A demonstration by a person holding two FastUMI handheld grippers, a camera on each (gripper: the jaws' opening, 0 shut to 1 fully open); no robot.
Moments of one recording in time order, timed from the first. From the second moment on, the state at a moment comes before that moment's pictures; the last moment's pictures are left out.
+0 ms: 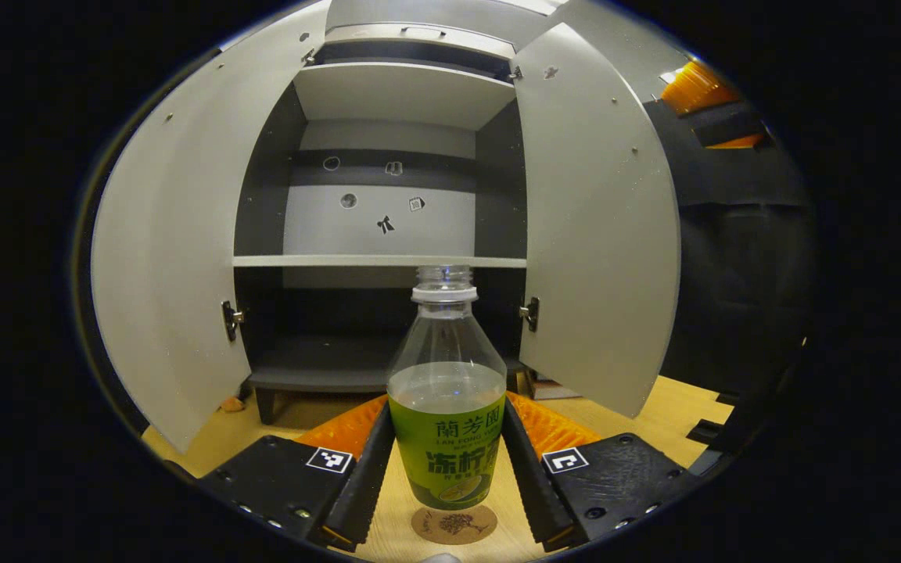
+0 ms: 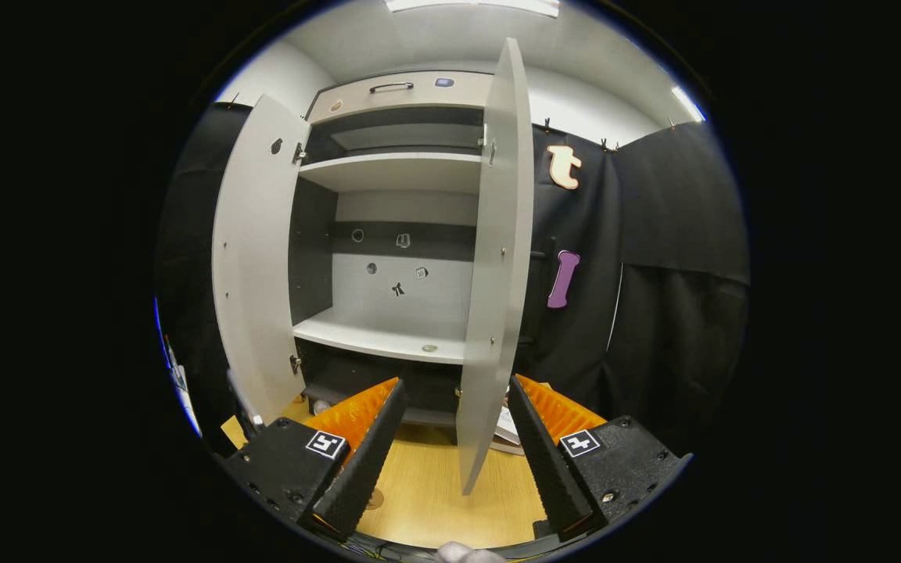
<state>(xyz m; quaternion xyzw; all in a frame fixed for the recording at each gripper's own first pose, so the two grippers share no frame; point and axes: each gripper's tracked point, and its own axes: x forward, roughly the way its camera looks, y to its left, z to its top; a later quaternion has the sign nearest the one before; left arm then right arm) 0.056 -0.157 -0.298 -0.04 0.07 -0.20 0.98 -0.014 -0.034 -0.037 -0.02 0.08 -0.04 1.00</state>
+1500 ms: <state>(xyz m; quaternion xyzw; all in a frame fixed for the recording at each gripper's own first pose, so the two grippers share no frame) 0.038 -0.156 -0.318 0.00 0.05 -0.22 0.97 -0.017 -0.014 -0.051 -0.04 0.09 -0.02 0.99</state>
